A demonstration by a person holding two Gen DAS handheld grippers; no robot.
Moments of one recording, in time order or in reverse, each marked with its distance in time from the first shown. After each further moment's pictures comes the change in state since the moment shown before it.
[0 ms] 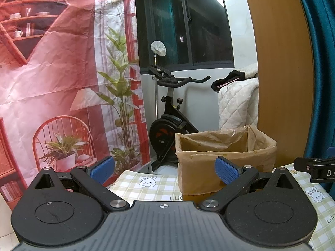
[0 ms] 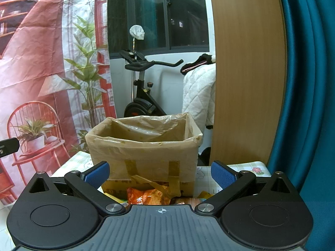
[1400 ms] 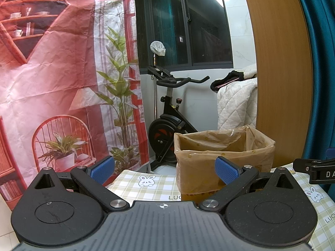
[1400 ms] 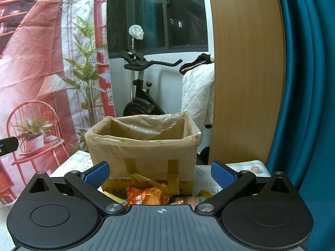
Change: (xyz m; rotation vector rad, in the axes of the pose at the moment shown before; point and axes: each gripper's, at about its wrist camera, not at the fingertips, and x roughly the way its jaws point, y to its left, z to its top) left arm 0.000 -0.001 0.000 -0.001 -0.002 -0.001; right arm -0.004 -0.003 -0.001 -0.003 0.001 -0.001
